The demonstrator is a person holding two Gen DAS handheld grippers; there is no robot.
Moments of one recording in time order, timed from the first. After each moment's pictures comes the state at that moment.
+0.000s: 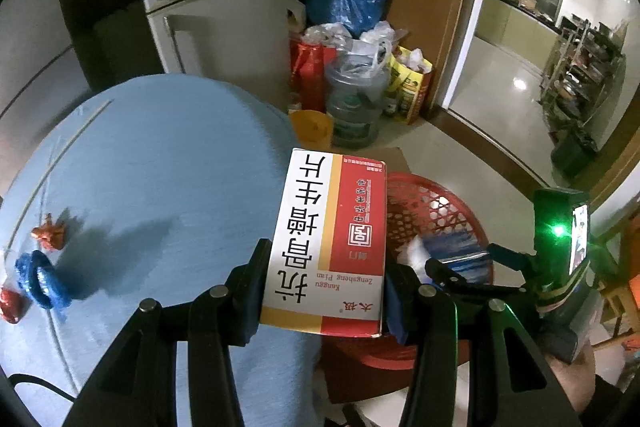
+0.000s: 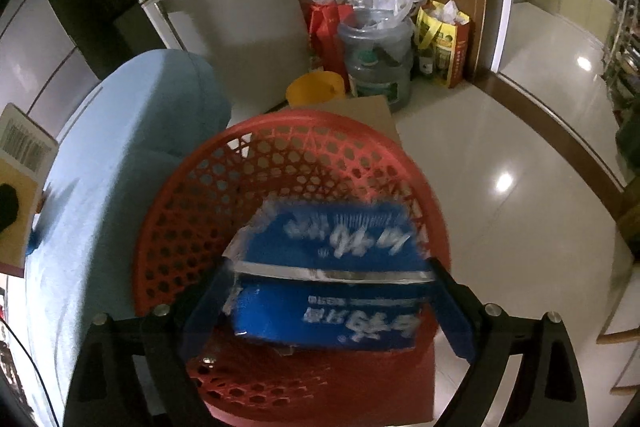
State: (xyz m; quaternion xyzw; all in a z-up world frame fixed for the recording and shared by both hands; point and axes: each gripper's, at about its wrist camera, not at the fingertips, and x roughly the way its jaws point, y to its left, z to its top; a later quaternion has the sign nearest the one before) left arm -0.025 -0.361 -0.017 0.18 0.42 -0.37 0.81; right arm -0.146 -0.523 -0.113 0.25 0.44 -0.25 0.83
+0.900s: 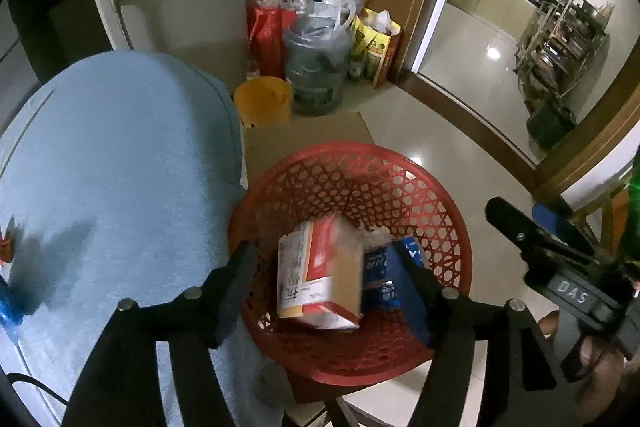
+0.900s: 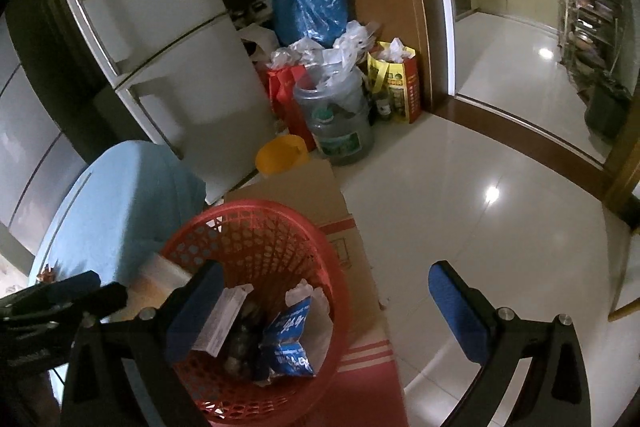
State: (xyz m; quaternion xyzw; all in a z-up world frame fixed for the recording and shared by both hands) left arm -0.025 -0.413 -0.055 0.20 0.47 -0.41 0.75; right arm -0.205 -0.561 -0.067 0.29 0.34 -0.31 0.84
